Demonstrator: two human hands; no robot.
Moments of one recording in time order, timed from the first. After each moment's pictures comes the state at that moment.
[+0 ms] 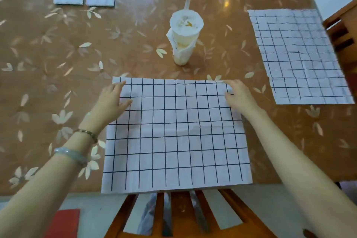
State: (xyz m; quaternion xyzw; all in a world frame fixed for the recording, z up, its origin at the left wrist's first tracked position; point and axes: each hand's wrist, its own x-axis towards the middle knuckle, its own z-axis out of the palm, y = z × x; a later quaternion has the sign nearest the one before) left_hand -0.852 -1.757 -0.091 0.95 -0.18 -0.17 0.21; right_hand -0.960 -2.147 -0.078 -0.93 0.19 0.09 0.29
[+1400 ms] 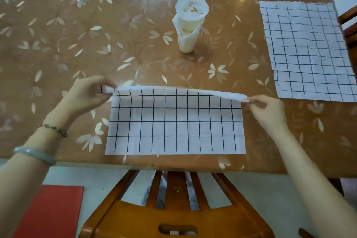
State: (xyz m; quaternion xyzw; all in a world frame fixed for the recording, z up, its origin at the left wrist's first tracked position) left_hand -0.900 -1.713 -0.020 0.93 -0.20 -0.12 0.29; right_hand -1.061 -2.158 -0.042 -0.90 0.25 -0.03 0.36
